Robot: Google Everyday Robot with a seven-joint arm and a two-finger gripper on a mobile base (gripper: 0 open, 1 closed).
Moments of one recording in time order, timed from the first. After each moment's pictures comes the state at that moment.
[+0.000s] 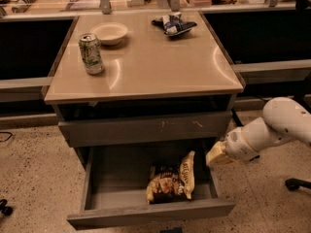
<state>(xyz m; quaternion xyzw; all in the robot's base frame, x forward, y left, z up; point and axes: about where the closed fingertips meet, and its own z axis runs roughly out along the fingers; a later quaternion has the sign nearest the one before) 0.487 -0.193 0.619 -0.95 0.05 0.00 0.32</state>
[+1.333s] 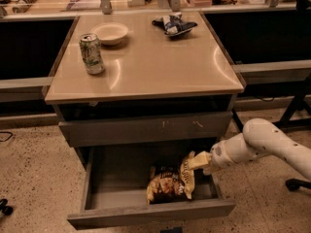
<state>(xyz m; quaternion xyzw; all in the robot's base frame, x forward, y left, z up) 0.508 -0.167 0.538 -0.95 -0.02 -0.05 0.32</state>
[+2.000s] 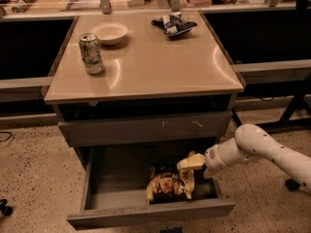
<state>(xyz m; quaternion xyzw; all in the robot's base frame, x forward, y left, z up) 0.516 -0.156 0.498 -0.94 -0.02 -0.04 0.34</state>
